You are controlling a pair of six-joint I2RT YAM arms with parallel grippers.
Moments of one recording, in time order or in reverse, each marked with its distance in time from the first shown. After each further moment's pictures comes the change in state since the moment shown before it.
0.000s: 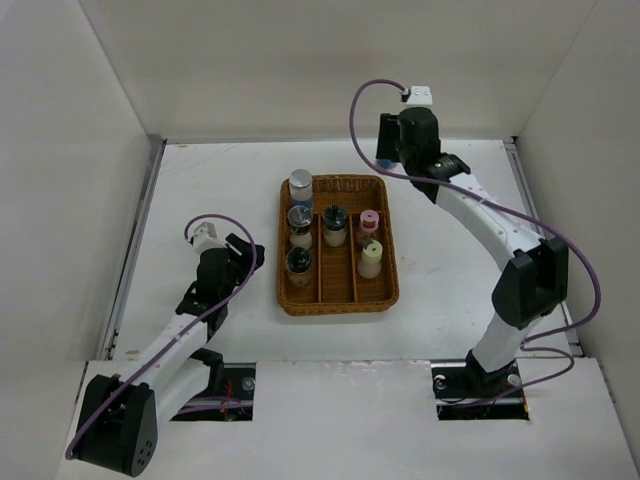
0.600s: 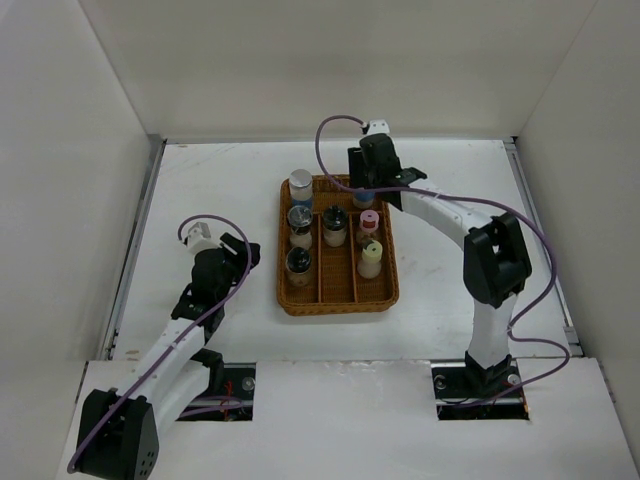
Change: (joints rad) left arm 0.029 -0.081 0.005 -0.049 0.000 0.000; right arm 0.106 0.237 0.018 0.010 -0.032 0.013
